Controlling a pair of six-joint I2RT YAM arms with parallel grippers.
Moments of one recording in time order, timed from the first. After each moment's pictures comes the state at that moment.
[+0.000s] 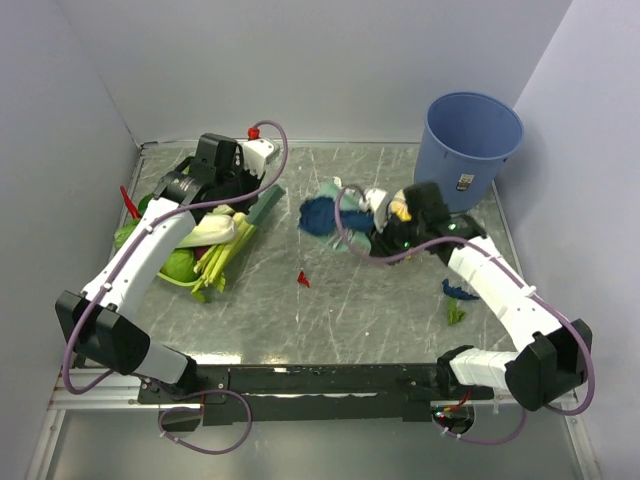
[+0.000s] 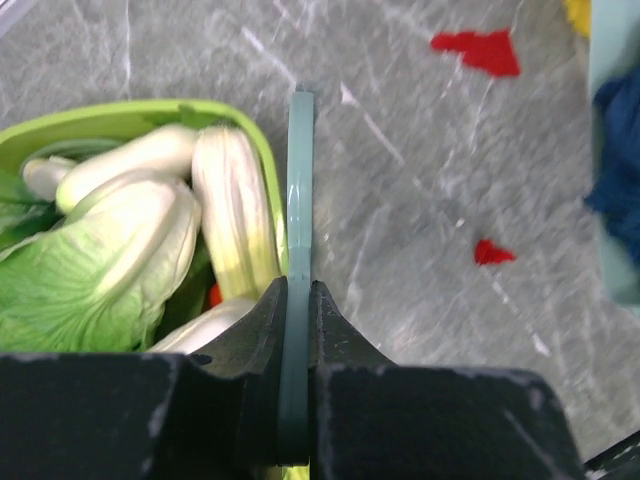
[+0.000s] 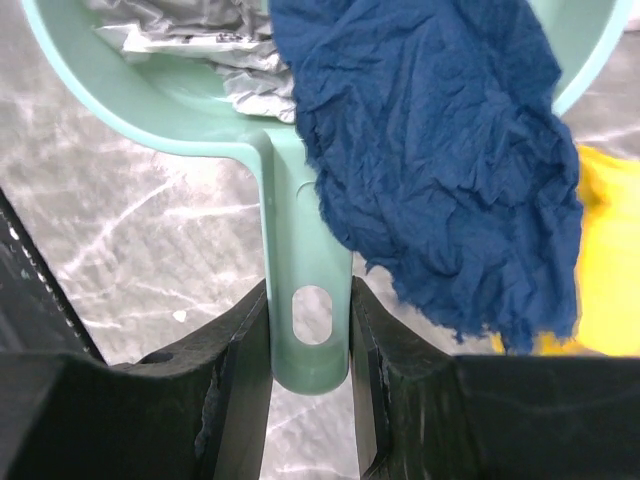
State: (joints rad) left arm -0.40 1.45 1.51 -0.78 0.11 0.24; right arm 0.42 1.22 1.04 -0.70 -0.44 -0.48
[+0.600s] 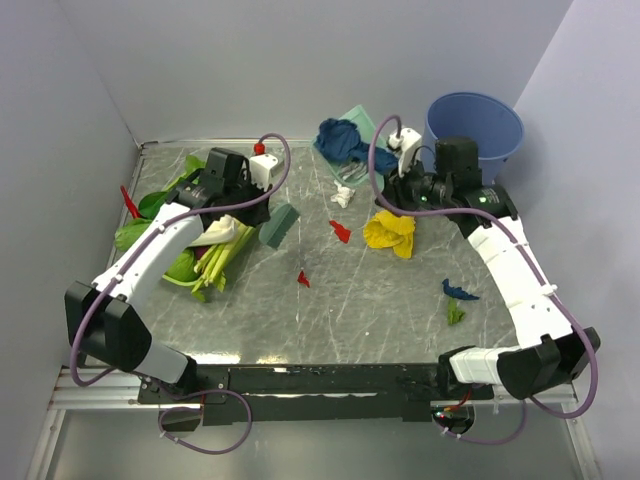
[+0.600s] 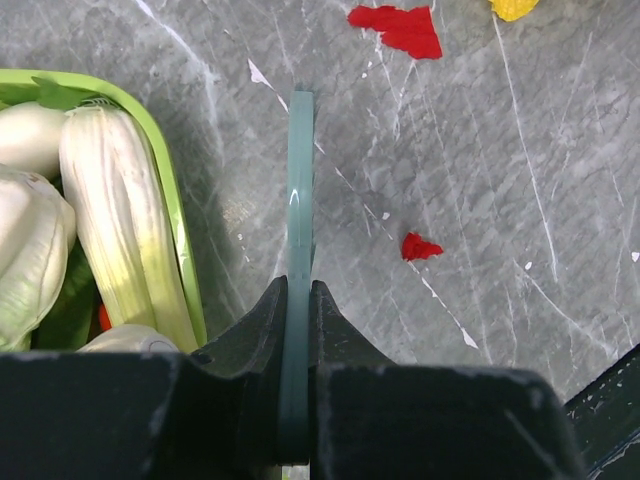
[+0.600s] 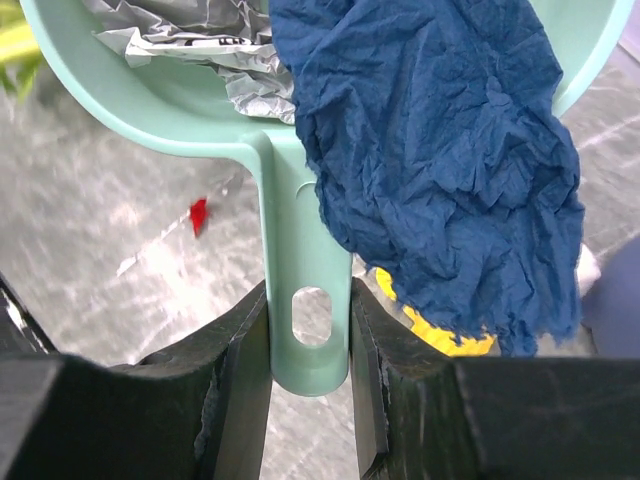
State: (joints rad) left arm -0.40 1.46 1.37 -0.68 0.25 0.14; right arm 0.30 1.29 1.44 -0.74 -0.46 -0.28
